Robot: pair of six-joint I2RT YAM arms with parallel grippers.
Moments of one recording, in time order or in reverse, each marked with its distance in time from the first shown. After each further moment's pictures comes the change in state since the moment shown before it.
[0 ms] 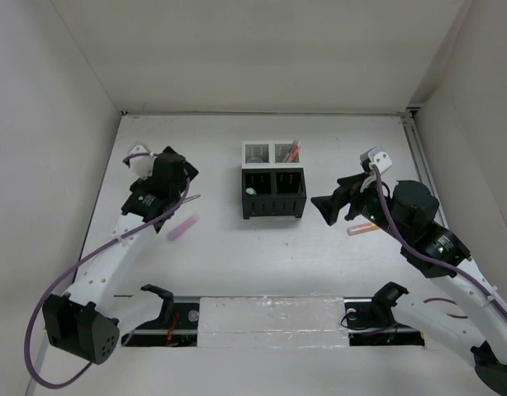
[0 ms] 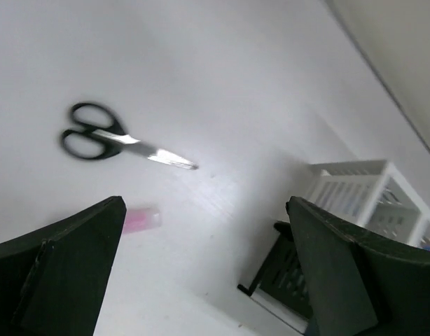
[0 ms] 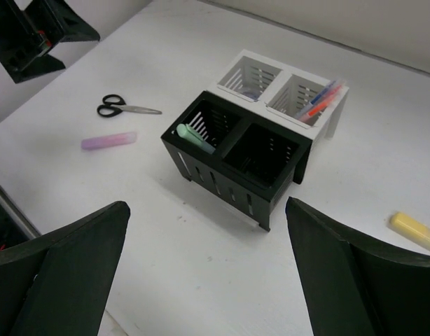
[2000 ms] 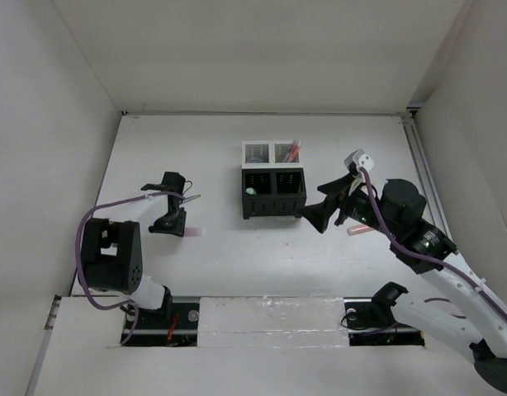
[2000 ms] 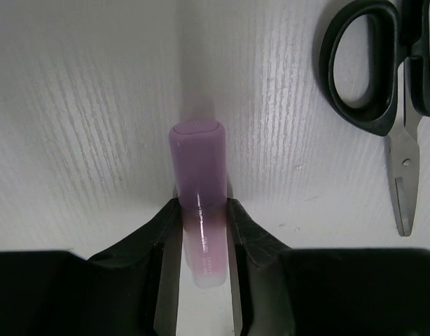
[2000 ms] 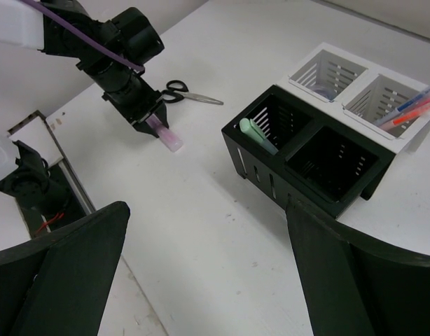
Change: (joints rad) left arm 0.283 0.422 -0.167 -0.255 0.340 -0.760; right arm 0.007 0.035 -0.074 0.136 -0.230 0.053
